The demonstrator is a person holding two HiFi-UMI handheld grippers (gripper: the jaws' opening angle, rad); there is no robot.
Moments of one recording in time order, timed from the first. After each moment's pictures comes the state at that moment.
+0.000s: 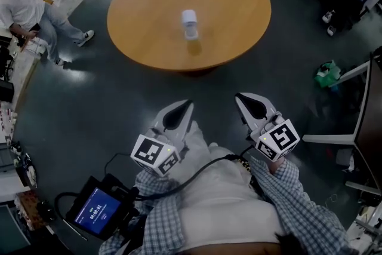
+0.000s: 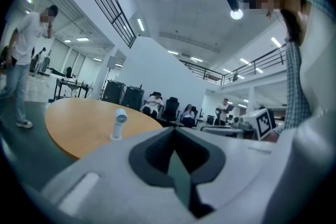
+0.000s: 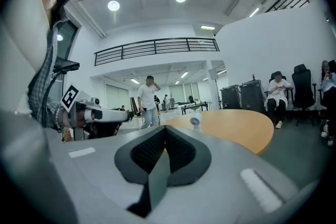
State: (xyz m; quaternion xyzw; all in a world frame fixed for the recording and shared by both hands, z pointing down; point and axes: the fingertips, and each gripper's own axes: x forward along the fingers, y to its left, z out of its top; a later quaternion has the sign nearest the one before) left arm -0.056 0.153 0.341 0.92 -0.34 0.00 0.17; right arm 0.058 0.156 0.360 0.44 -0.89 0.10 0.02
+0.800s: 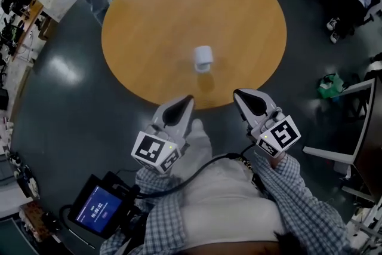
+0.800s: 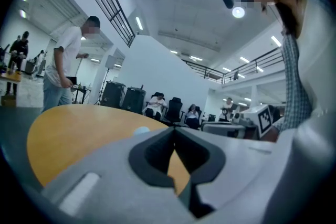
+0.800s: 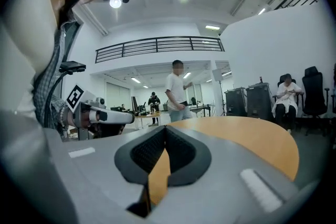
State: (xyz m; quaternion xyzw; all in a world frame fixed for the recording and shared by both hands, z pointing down) left arm -0.051 0.078 0.346 0.93 -0.33 0.01 0.15; right arm 0.054 0.088 0.361 0.43 -0.90 0.06 0.02
